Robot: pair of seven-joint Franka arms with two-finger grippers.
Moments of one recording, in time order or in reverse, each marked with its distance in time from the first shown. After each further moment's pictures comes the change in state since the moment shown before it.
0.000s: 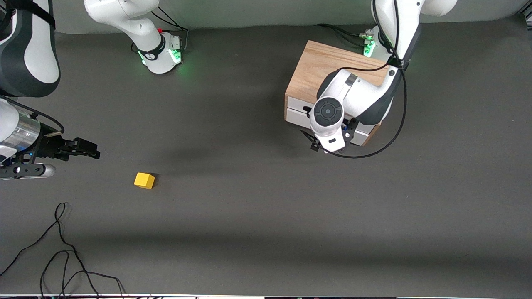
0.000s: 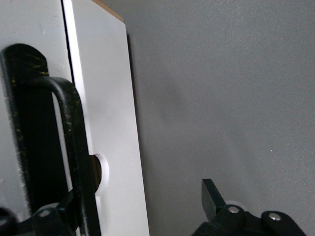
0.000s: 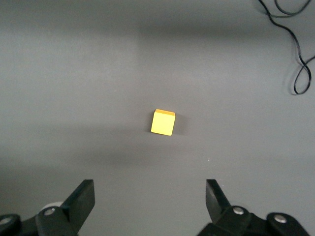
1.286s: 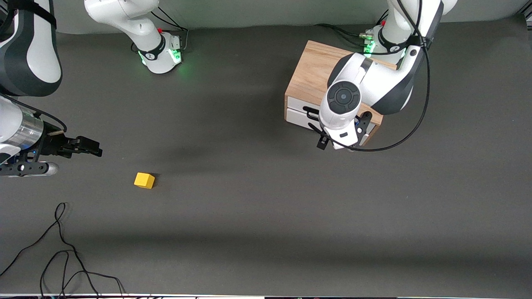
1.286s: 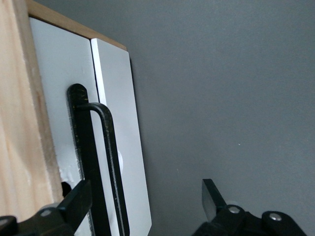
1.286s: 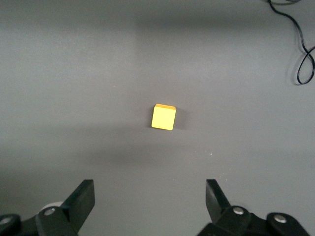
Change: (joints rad) left arm 0.023 -0.092 0.014 0.057 0.013 -0.110 0.044; right arm -0.001 -0.023 0.001 -0.033 0.000 0.009 0.054
